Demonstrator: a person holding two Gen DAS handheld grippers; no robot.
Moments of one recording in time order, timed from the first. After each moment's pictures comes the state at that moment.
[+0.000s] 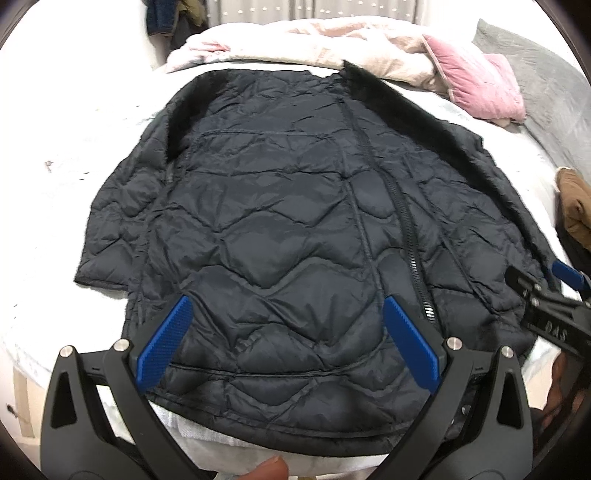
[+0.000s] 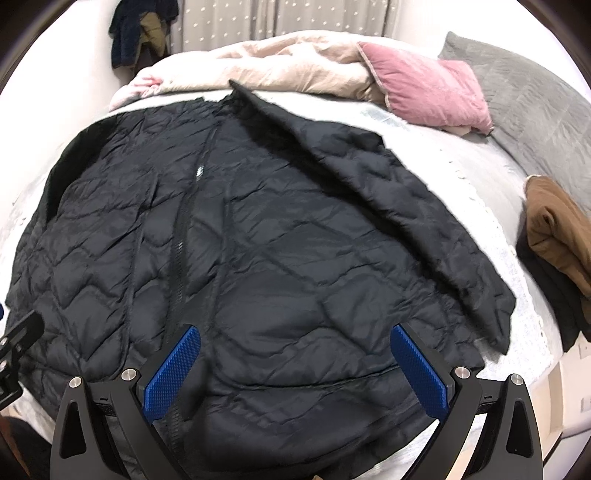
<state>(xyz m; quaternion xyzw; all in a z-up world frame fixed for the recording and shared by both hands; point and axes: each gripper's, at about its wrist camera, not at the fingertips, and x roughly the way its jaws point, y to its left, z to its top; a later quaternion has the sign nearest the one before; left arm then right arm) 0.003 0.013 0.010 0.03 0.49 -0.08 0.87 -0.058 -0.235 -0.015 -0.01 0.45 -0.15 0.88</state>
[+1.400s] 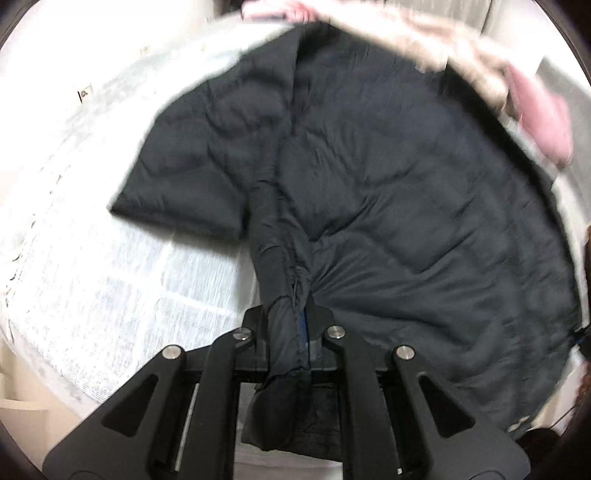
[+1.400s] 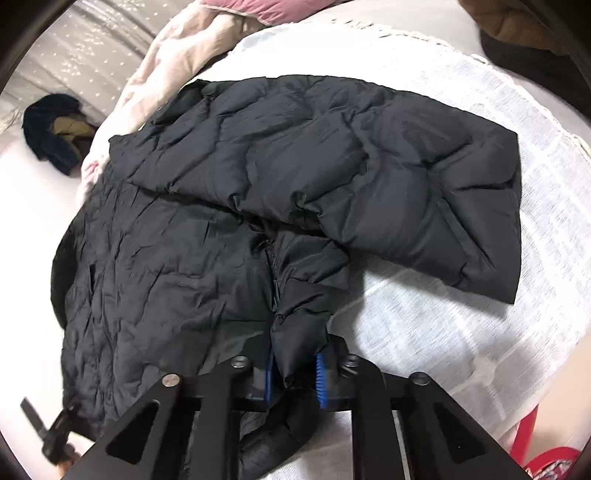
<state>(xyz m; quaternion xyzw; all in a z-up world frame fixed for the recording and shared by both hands) 0.047 0.115 -0.046 -0.04 0.53 0.00 0.85 -0.099 -0.429 -0.074 0.29 0.50 -0.13 0.80</state>
